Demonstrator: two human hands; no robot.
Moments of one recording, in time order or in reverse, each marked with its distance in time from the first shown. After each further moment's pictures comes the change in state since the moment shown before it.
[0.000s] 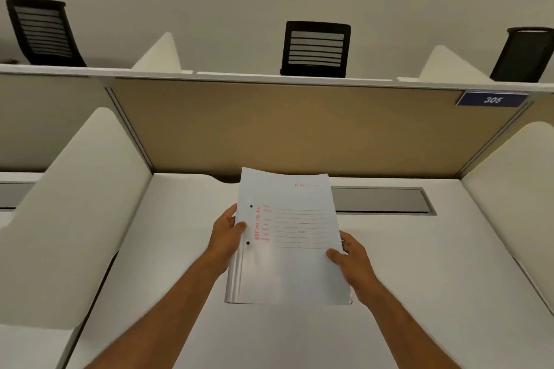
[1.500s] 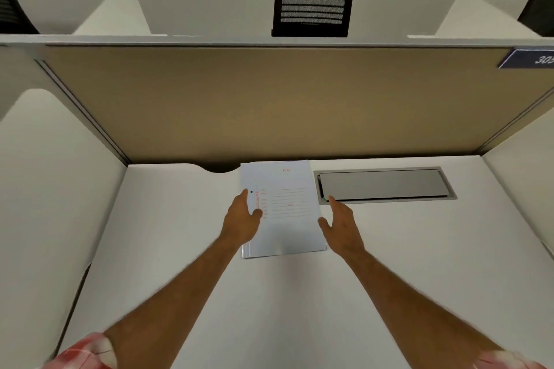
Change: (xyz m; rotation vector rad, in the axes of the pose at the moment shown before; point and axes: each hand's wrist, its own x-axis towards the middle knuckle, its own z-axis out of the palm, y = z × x) left_hand 0.143 -0.053 0.039 0.606 -0.049 0.028; right_hand 0.166 0.042 0.046 -0.643 0.074 -0.170
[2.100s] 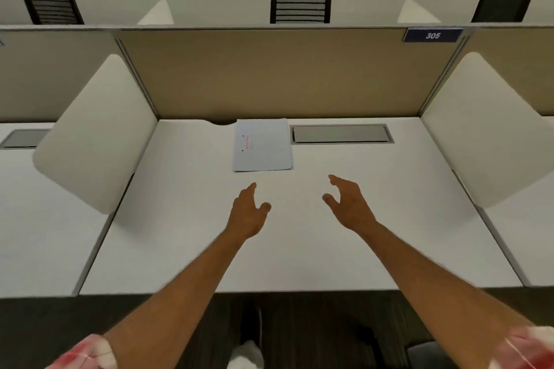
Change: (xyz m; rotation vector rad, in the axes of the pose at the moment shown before) left_hand -0.414 0.027 0.078 0.026 0.031 -0.002; right_hand -0.340 0.106 -0.141 0.013 0.019 -0.215
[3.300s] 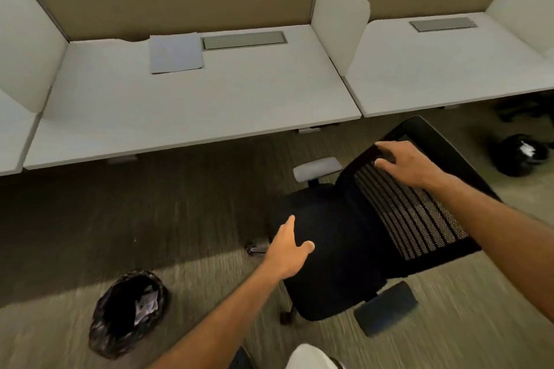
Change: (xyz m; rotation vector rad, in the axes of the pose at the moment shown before) left_hand -0.607 -0.043 0.323 0.007 -0.535 -0.017; right_hand -0.571 0.226 -0.251 -0.399 -0.041 0.115
